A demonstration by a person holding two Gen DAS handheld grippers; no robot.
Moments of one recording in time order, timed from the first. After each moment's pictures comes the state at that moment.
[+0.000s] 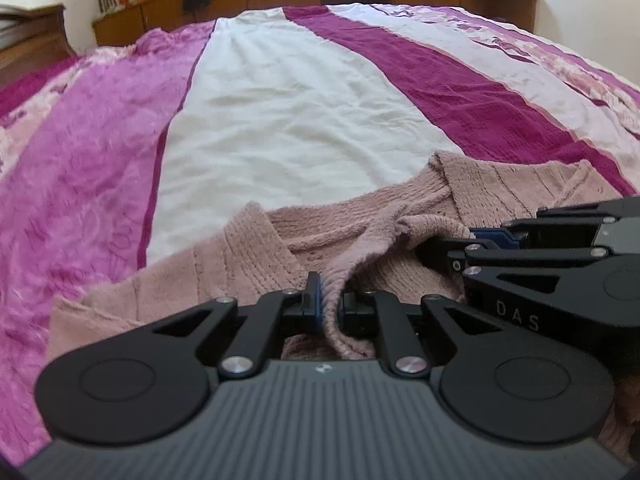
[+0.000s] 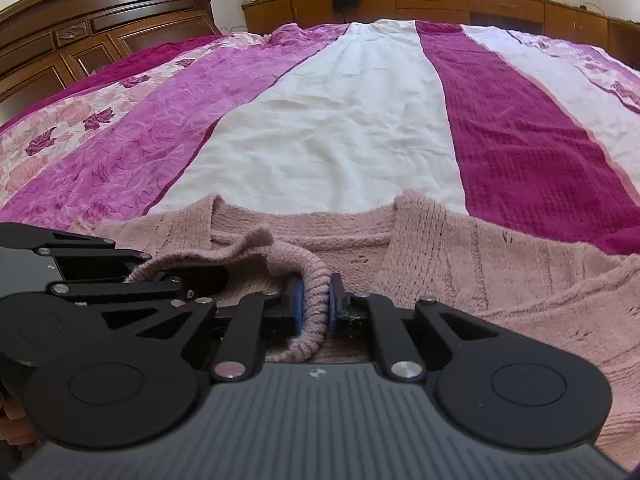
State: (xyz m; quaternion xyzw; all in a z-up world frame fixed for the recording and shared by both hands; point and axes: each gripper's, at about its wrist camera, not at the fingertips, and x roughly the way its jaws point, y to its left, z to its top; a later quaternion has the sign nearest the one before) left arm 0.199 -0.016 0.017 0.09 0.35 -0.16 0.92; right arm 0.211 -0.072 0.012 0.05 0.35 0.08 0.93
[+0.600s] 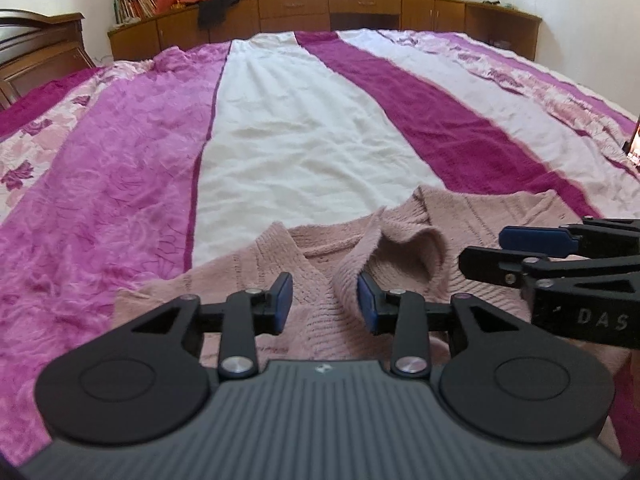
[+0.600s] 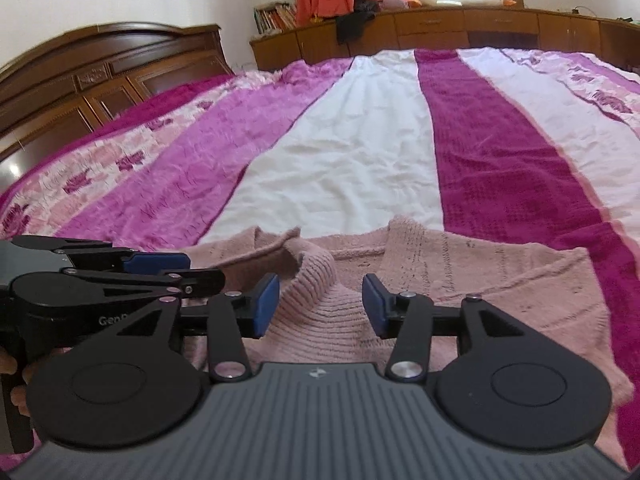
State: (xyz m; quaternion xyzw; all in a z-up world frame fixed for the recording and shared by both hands) left arm 0.148 0.001 0.072 0.07 0.33 -0.15 0.93; right arm 0.131 -0.093 0.074 0.09 0.30 0.10 0.94
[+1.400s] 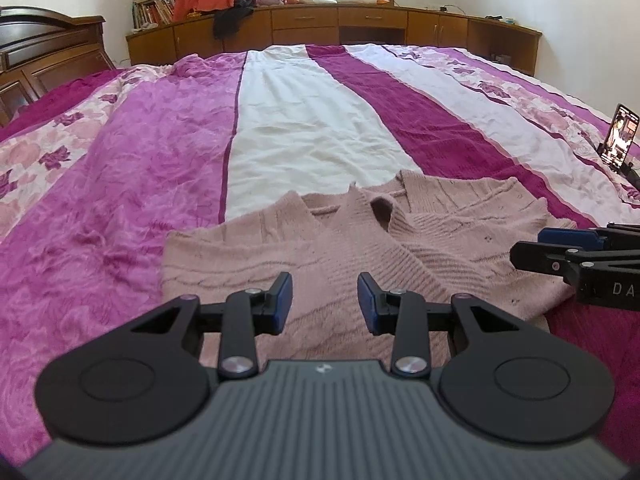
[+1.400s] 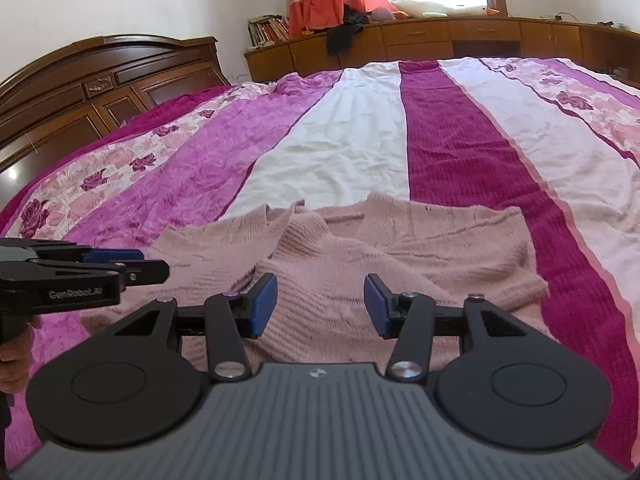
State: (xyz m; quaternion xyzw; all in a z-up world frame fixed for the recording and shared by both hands) left arm 0.053 0.029 0.093 0.06 0.31 -0.14 0.94; right arm 0.015 -0.109 0.096 0.09 0.29 0.08 0.95
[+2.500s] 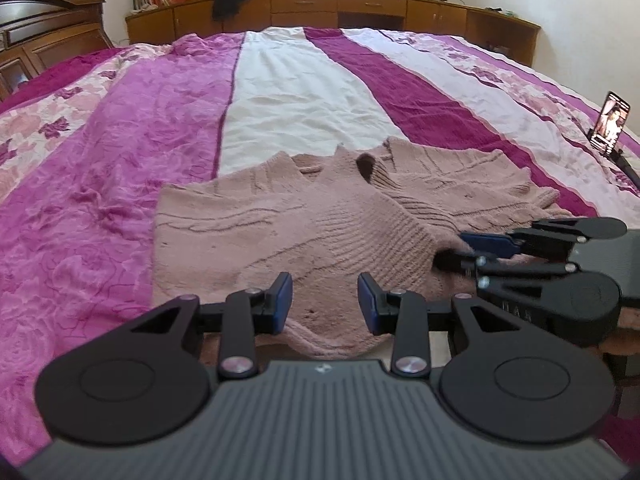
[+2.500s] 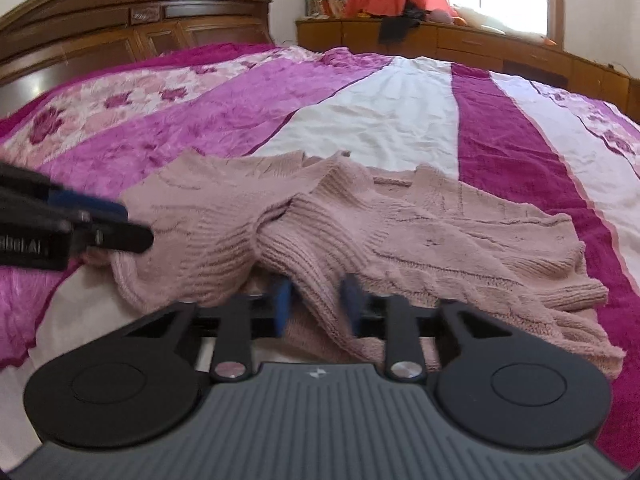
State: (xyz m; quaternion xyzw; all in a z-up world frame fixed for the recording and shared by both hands) left arm 0.024 0.028 0.075 0.05 0.34 -0.15 0.93; right arm 0.032 -0.066 0.049 -0.01 0.30 0.13 0.95
